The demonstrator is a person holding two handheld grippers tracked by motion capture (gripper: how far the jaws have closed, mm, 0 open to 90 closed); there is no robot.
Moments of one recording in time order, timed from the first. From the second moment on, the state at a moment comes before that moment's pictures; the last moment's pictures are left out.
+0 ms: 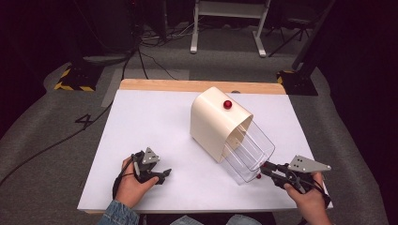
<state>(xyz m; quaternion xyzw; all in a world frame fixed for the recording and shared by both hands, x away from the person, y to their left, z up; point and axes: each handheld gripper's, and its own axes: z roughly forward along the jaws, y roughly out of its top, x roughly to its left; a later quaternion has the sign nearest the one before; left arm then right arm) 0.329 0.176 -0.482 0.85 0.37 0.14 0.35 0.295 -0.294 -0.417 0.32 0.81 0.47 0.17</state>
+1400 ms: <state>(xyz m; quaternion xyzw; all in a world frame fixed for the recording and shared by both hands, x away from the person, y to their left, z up) 0.293 0.245 -0.477 0.83 0.43 0.15 0.33 0.322 -0.405 -0.463 0.41 0.83 0.35 0.16</state>
